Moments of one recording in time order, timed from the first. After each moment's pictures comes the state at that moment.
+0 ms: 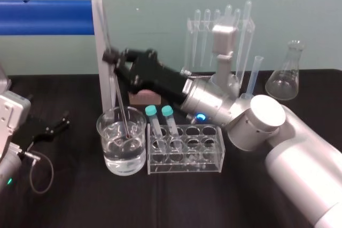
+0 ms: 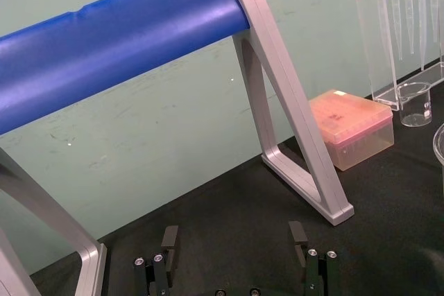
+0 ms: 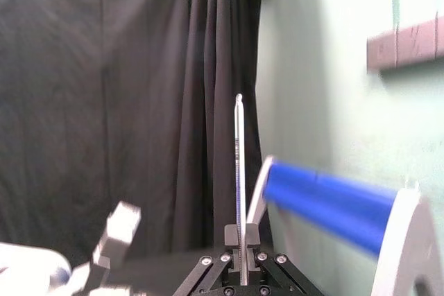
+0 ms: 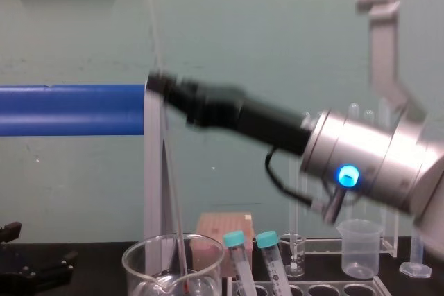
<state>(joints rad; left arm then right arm) -0.20 0.60 0.45 -1.41 -0.25 -0.12 0.03 0.57 0.18 -0.56 -1.17 0.61 -0.25 0.80</state>
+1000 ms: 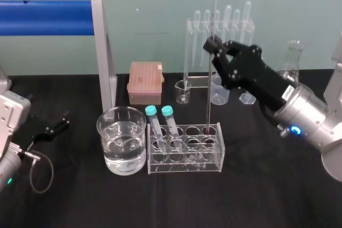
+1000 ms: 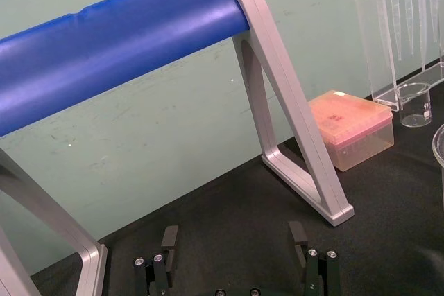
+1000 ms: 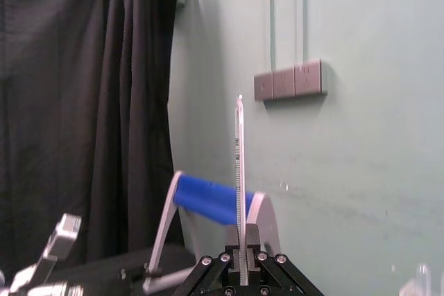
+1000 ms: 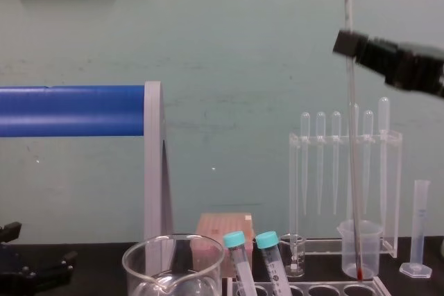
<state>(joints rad) -0.20 0.60 0.45 -1.41 -0.25 -0.12 0.03 0.23 0.50 -0.31 -1.66 0.67 -0.18 0.57</state>
